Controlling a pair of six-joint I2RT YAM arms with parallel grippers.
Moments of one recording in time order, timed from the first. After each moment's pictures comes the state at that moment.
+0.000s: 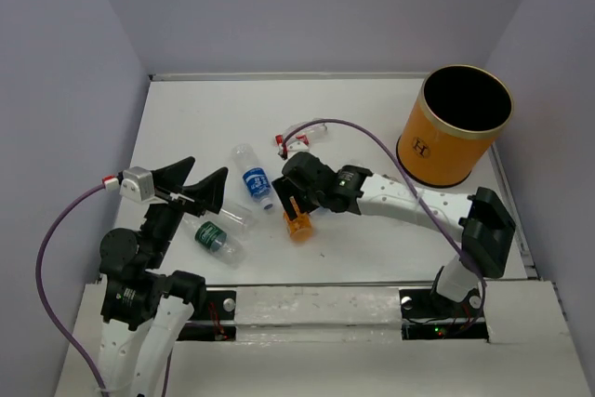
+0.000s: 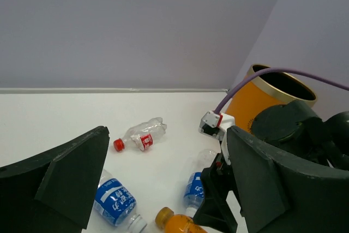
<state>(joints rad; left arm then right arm) -0.27 0.23 0.66 -0.15 0.13 -0.38 1.06 1.62 1.31 -0.56 0.29 0.40</state>
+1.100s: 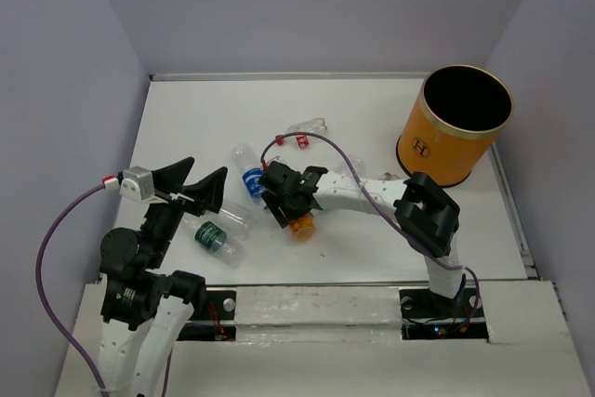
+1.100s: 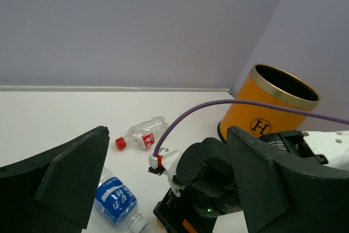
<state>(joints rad) -0.27 0.23 0.66 -0.15 0.12 -0.38 1.06 1.98 1.49 -0.66 0.27 0.38</state>
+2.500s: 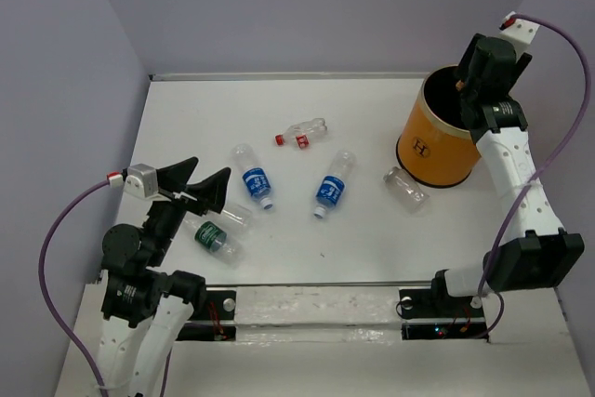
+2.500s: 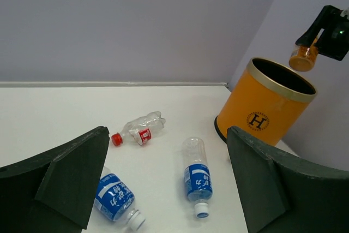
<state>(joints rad) -0.28 0.25 0.66 -0.16 0.14 -0.38 0.07 1.37 1.54 -0.31 0.63 0.16</state>
